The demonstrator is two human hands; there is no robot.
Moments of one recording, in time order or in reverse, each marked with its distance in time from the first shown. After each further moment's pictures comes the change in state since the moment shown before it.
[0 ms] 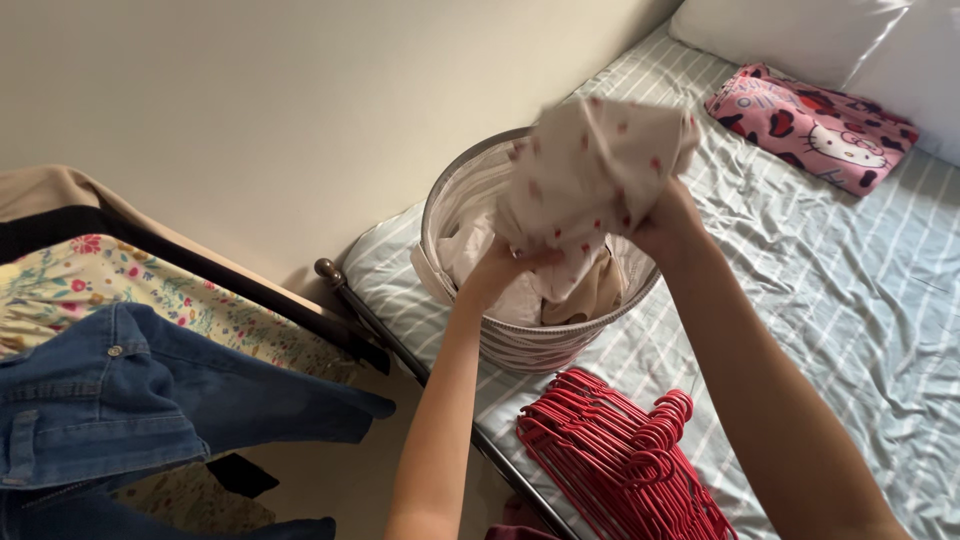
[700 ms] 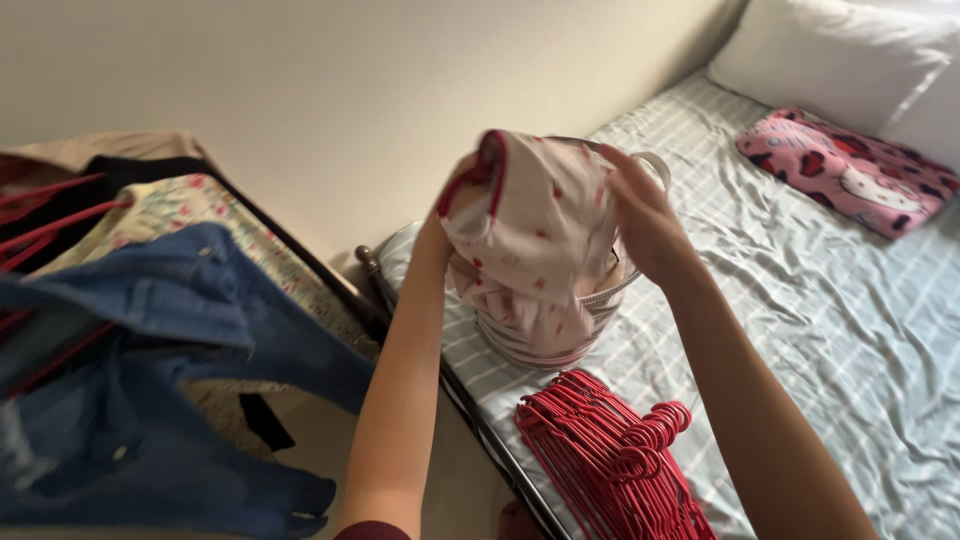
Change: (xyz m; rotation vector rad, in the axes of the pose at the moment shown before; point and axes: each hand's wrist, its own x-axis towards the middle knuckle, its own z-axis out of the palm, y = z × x) left_hand -0.030 0.128 -0.034 -0.186 0.157 0.207; right_hand -0.098 -0.021 0.040 -0.332 -0.296 -0.264
